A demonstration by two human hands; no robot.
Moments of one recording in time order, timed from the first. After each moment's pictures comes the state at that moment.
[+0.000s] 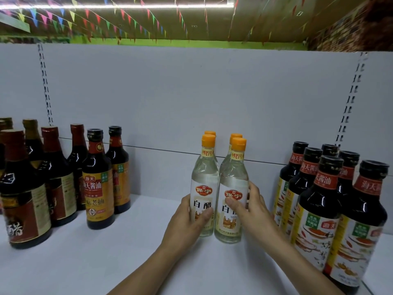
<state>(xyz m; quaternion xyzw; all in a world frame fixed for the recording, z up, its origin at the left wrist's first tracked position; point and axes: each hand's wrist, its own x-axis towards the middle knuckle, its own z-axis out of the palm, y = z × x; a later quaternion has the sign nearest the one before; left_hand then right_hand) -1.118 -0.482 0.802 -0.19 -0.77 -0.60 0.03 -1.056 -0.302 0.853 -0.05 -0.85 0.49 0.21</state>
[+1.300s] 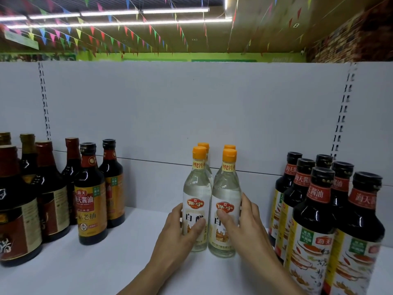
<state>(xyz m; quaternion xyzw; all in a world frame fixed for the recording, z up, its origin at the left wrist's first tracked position) -1.120 -0.482 0.803 -0.18 -0.78 -0.59 0.08 -1.055 -0.308 0.849 -0.04 -0.87 0.42 0.27</state>
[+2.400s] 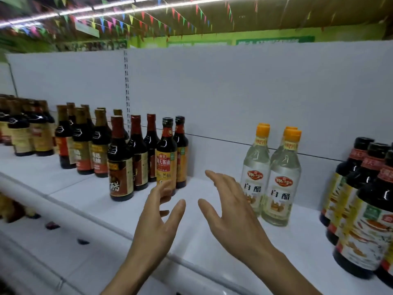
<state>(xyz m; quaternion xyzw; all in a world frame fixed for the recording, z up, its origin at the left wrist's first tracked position) -0.990 -0.642 0.825 -0.06 -0.77 -0.58 0.24 -0.984 -0.468 0.866 0.21 -0.90 0.29 0.25</state>
